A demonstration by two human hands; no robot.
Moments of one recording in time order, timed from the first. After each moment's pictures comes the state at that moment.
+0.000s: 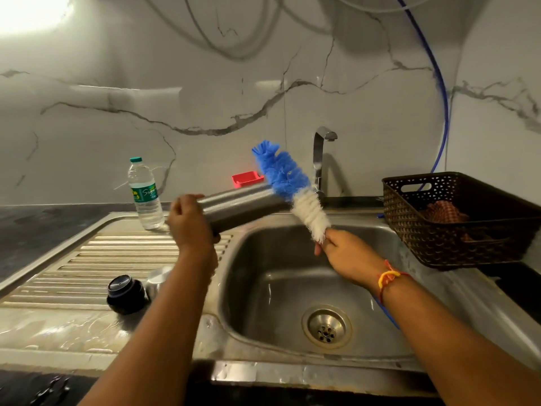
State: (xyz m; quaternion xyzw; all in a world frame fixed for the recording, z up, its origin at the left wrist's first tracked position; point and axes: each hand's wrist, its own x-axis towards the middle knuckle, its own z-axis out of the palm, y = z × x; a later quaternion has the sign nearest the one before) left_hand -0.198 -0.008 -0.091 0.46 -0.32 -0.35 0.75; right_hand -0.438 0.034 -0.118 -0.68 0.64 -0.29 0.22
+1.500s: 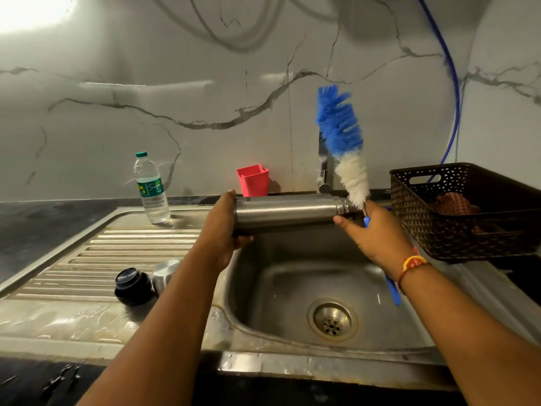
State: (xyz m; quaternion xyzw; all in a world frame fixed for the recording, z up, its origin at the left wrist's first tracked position) left_hand -0.213 -0.001 -0.093 0.51 -0.36 -0.54 0.57; right_hand -0.469 0.020 -0.127 -0.60 0.62 -0.48 0.15
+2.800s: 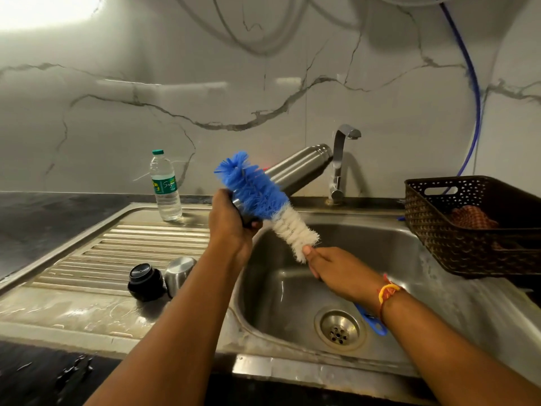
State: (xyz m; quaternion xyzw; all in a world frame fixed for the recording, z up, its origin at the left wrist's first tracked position) left_hand -0.216 -0.003 -0.089 0.36 -0.28 -0.55 0.70; right_hand -0.398 0.045 -0.129 -0.73 0.57 -0.27 0.27
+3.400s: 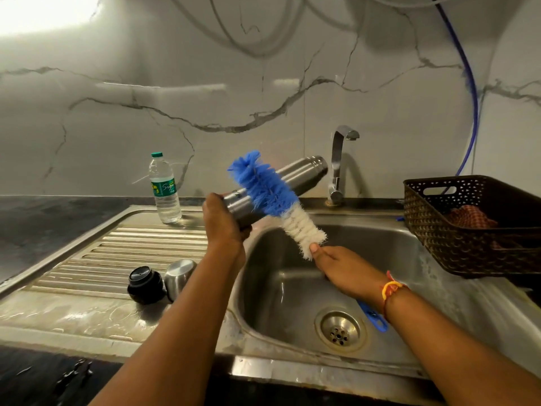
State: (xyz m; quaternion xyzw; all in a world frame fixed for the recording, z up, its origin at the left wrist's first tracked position) left_hand -0.212 -0.003 -0.095 0.43 -0.27 -0.50 0.70; right_hand -0.409 0.038 -0.136 -0.71 0.58 -0.29 0.30
